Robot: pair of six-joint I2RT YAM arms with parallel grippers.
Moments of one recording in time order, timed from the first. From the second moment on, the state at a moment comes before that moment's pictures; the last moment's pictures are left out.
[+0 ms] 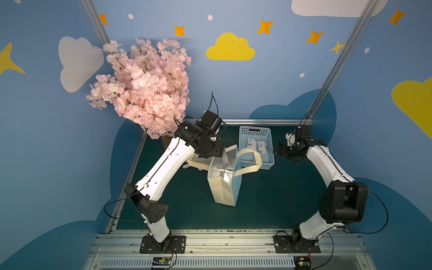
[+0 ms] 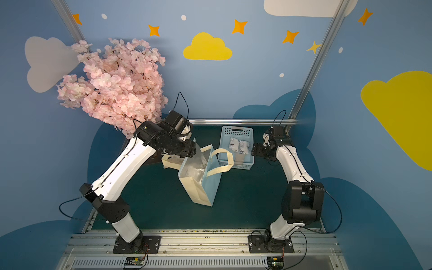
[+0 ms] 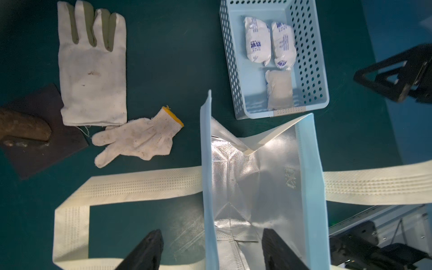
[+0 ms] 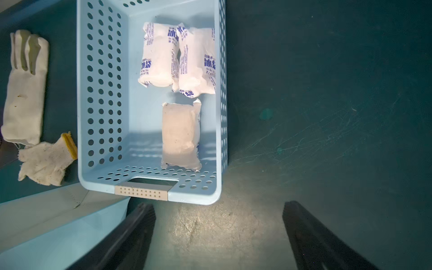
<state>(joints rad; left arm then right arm) -0.62 1.77 2.11 -1.42 -0.01 -0.37 0.02 1.64 1.39 -0.83 -0.20 0.19</state>
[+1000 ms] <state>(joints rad) -0.55 1.79 2.11 -1.52 0.03 -0.38 0.03 2.01 1.66 -1.06 -0.29 0.12</state>
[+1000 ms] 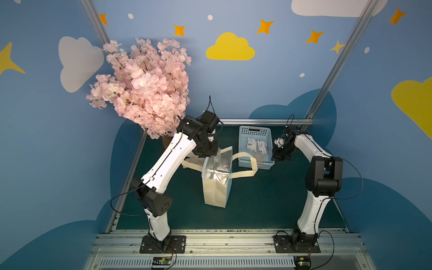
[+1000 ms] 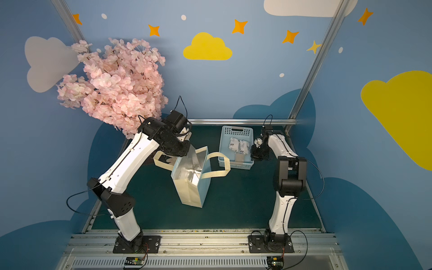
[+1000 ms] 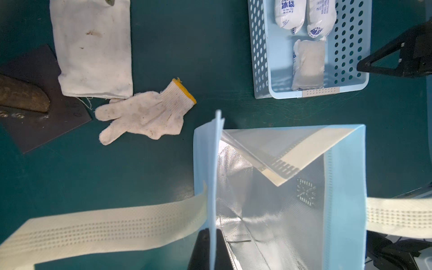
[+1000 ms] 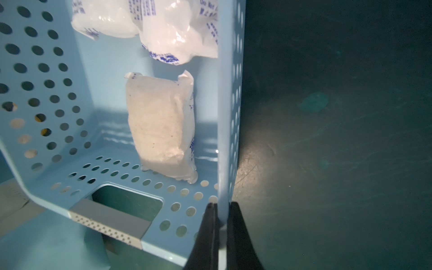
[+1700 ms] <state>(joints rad) -0.46 1.70 1.98 -1.29 0.25 -0.40 -0.06 1.72 1.31 -1.09 -0.11 0.10</state>
